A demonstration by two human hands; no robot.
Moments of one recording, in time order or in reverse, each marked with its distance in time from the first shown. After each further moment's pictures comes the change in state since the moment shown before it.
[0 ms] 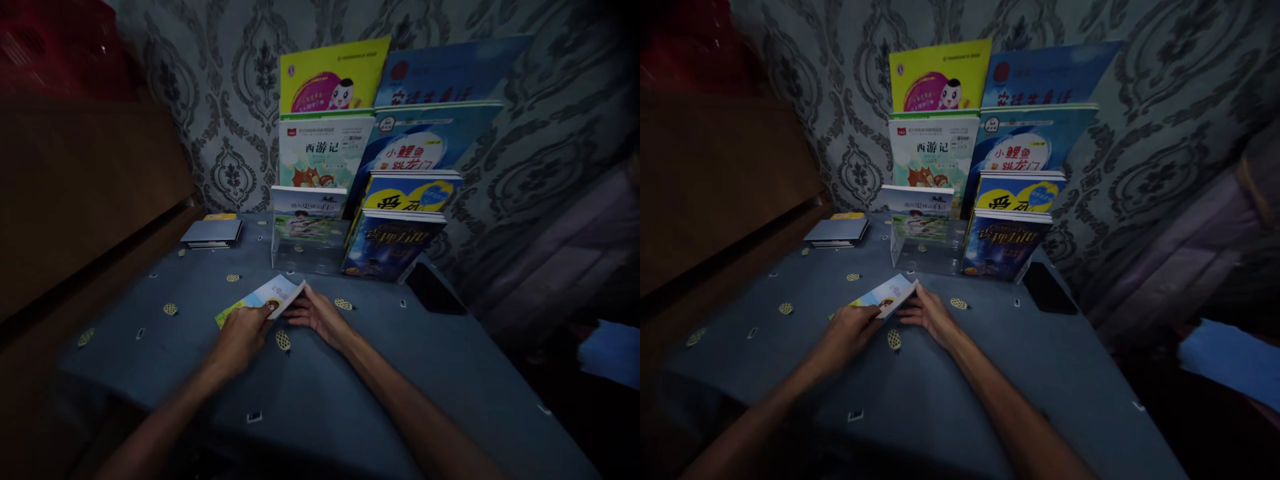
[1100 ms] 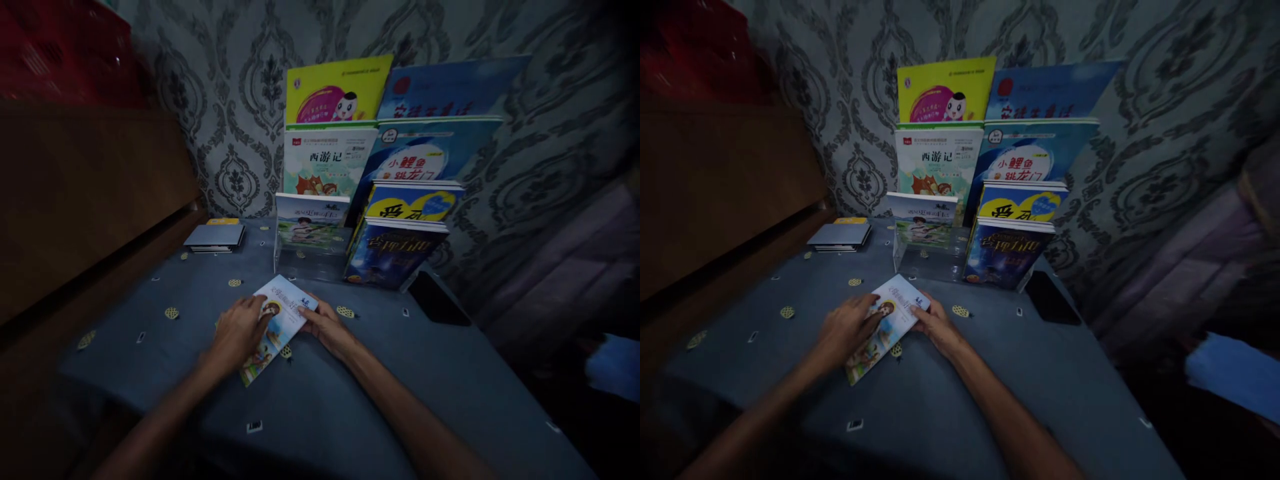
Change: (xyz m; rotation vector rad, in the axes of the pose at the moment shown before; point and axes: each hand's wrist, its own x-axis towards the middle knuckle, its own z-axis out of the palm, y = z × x) left_hand 0.008 -0.017 0.007 0.035 0.123 -0.055; right_hand 0.004 0.010 -0.009 -0.050 0.007 -0.092
